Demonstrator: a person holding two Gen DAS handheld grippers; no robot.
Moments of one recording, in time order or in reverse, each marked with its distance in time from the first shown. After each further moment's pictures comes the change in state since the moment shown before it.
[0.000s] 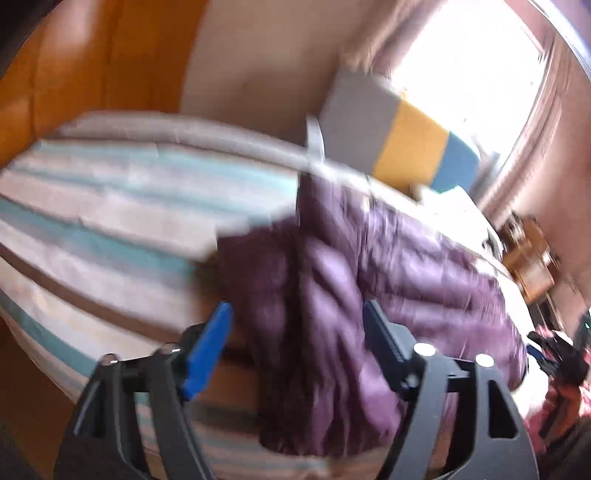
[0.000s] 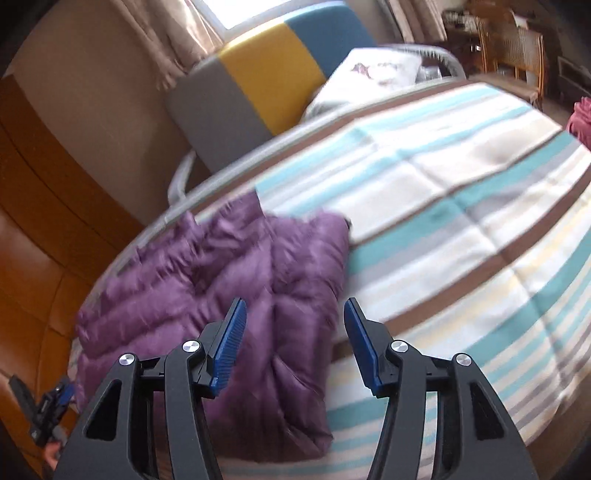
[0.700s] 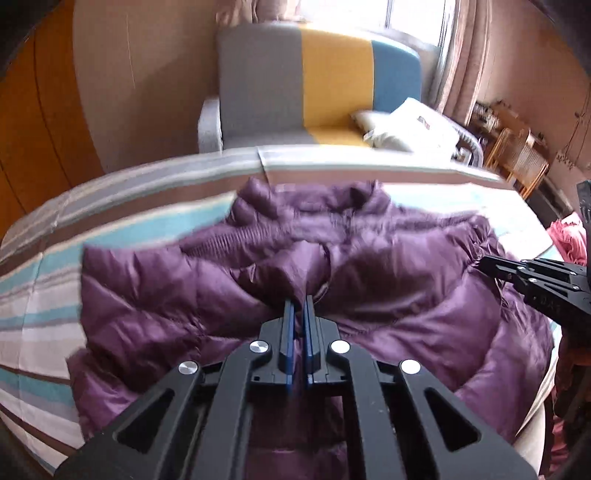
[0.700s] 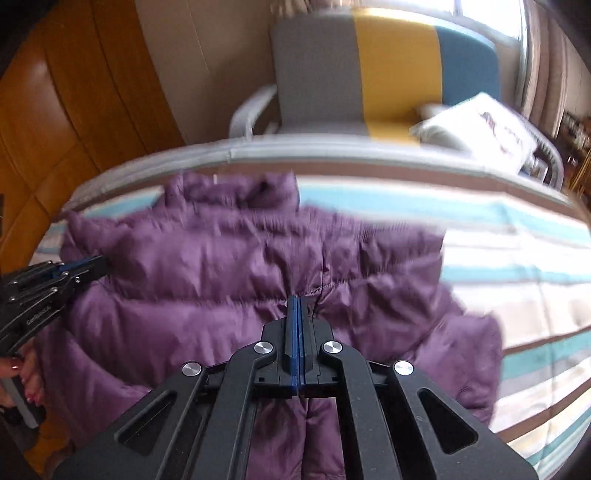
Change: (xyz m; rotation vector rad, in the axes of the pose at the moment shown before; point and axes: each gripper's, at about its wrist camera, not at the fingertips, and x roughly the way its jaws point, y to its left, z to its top) left arm 0.115 -0.160 0.041 0.411 0.200 -0.039; right arm 0.089 0.141 0.018 -0.497 0.136 -0.017
